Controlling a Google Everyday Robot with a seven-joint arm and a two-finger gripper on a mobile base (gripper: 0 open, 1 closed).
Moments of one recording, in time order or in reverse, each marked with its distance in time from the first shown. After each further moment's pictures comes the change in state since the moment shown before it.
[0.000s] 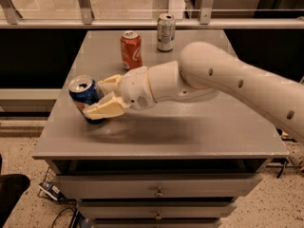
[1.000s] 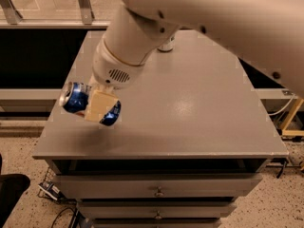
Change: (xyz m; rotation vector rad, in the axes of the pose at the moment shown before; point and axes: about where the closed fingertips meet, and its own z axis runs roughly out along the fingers) arm -0.032 0.039 -0.026 -0.067 0.649 -0.106
